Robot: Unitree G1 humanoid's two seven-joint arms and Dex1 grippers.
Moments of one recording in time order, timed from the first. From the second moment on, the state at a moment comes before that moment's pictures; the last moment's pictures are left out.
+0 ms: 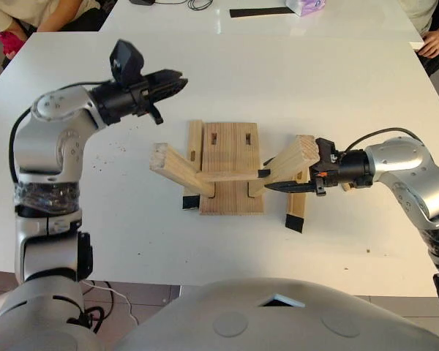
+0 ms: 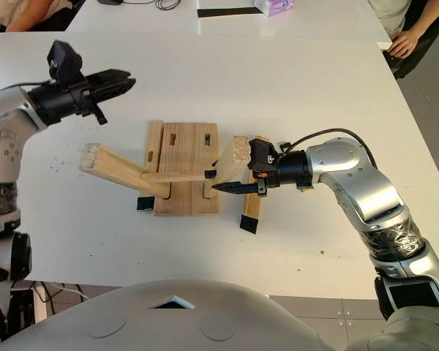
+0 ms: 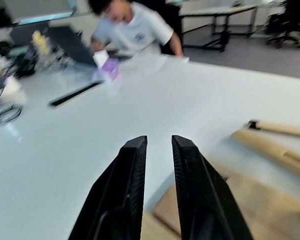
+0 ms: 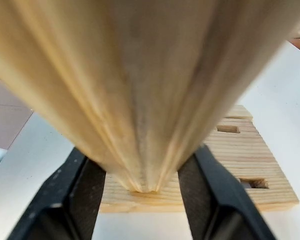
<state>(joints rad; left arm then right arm) -0.41 0.67 0.09 -0.07 -0.45 0.54 -0.85 -0.21 -0.80 0.25 -0.36 0.49 0.41 1.13</state>
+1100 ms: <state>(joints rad) 0.38 0.20 0.07 -0.74 0.01 0.32 -0.10 0.24 -0.37 -0.08 -0.84 0.27 0.64 0.11</state>
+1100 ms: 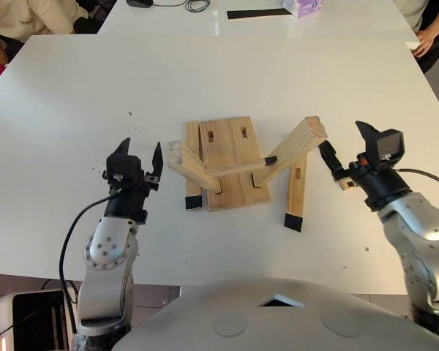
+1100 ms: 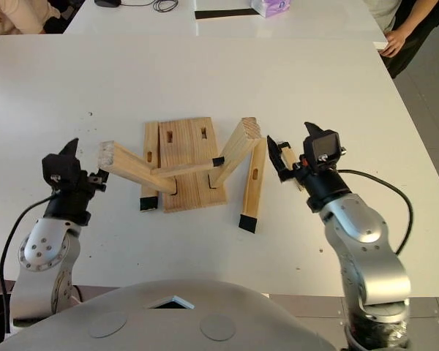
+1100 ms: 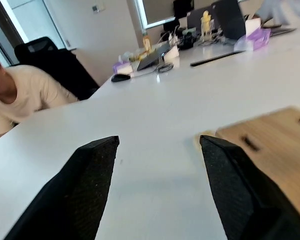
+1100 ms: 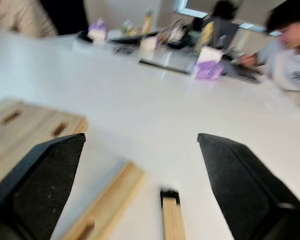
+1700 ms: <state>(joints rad) 0.14 0.19 -0.18 -0.88 0.14 0.70 -0.05 -0.02 -0.21 0.25 -0.95 0.14 0.96 -0.05</state>
